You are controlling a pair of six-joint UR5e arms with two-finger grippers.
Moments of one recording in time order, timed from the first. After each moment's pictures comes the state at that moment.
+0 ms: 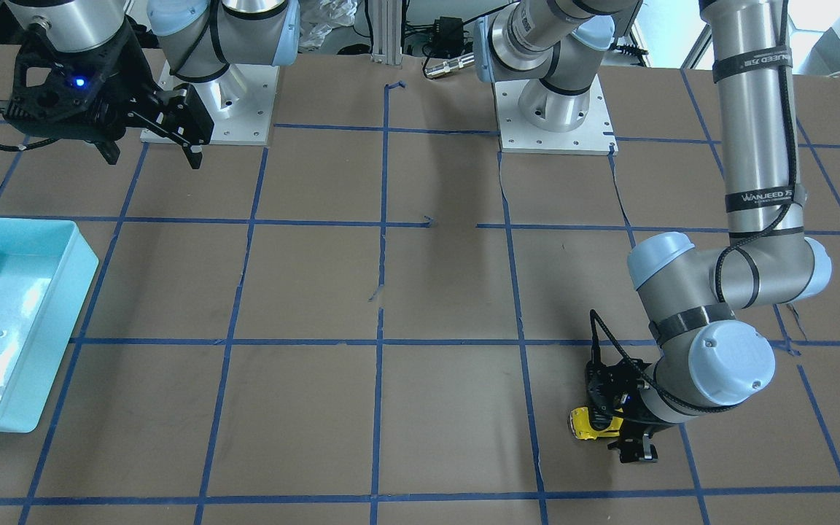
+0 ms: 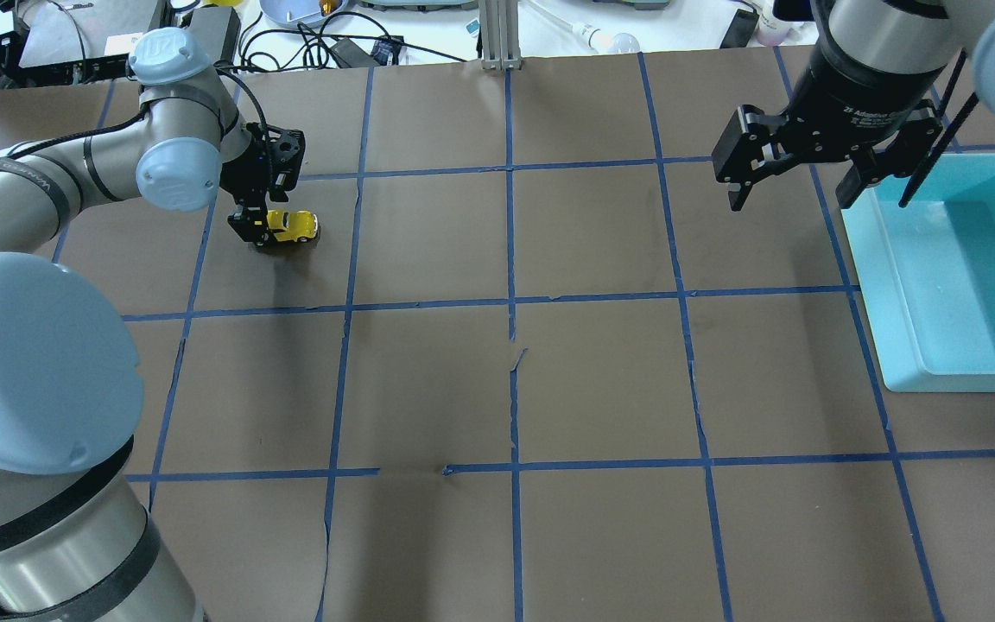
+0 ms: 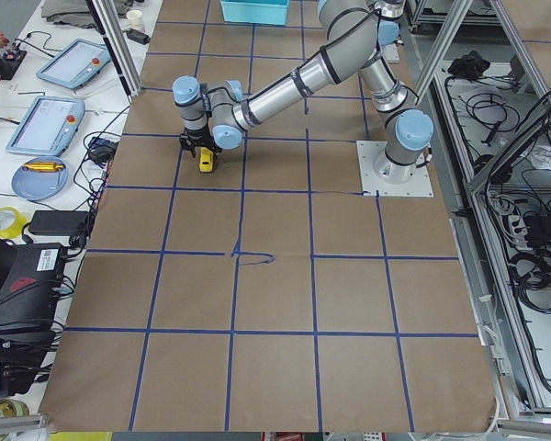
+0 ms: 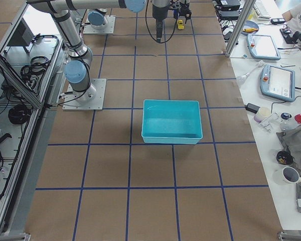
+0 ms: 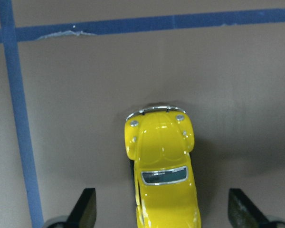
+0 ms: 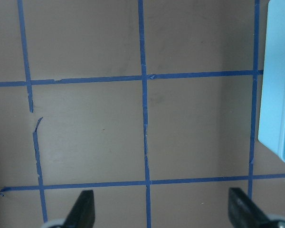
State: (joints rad) left arm -1.41 -2.21 -1.49 -1.02 1.58 1.81; right arm 1.55 -1.62 1.56 -1.51 -1.58 0.02
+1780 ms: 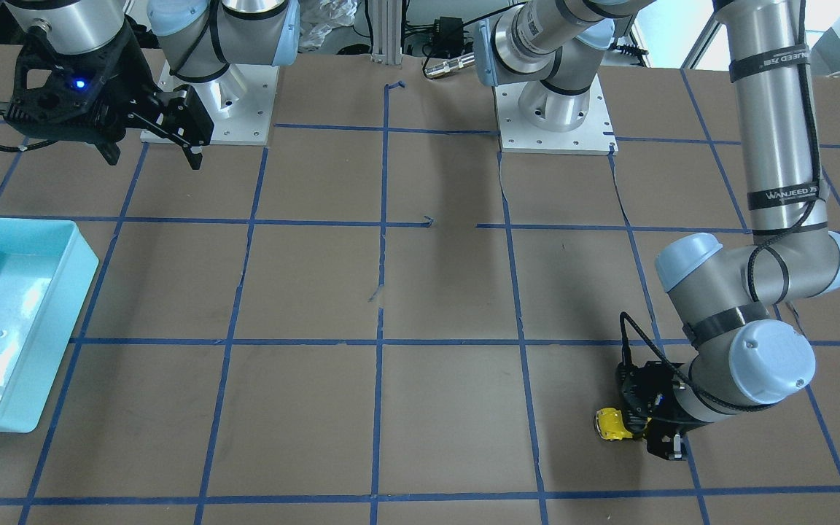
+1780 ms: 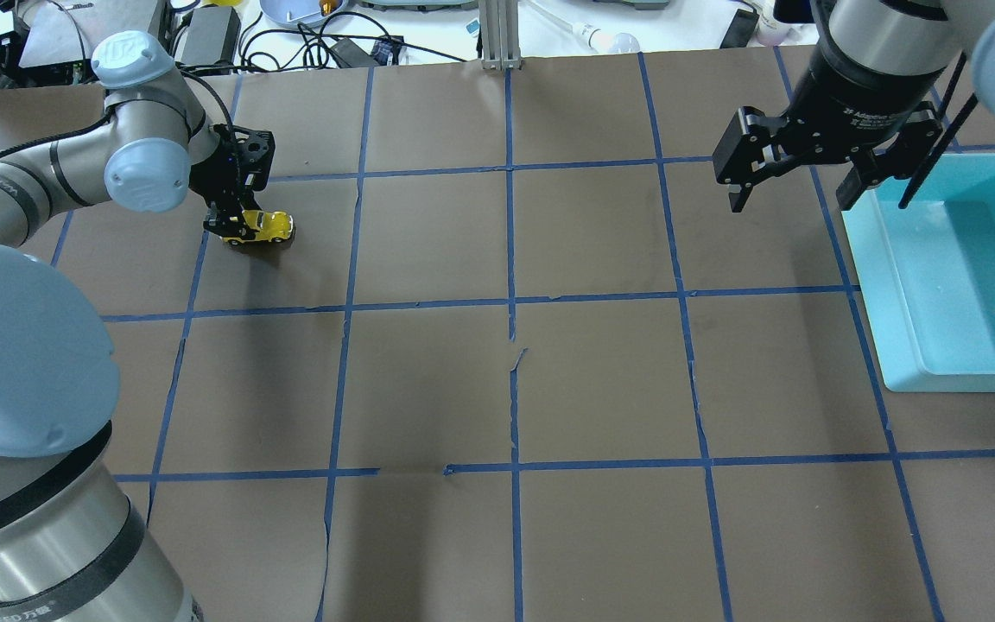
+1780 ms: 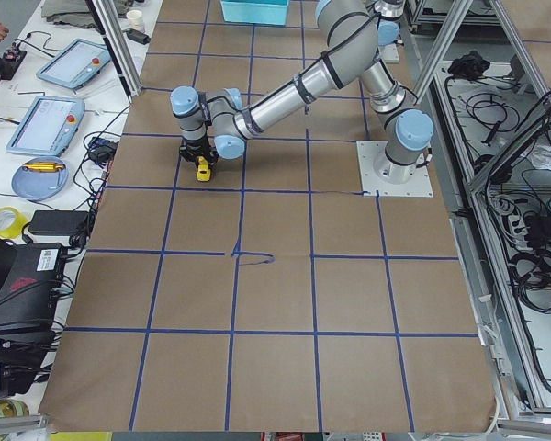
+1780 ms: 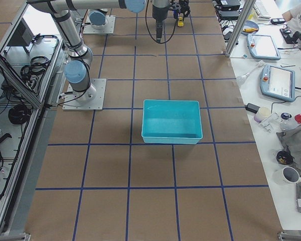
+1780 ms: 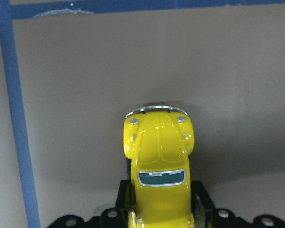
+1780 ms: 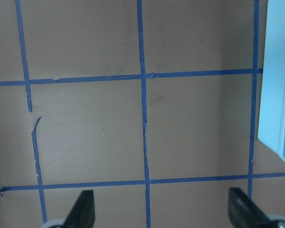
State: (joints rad) left arm -1.34 -2.22 -1.49 -1.02 1.58 1.83; right arm 1.55 -1.62 1.57 -1.51 -1.58 0.02
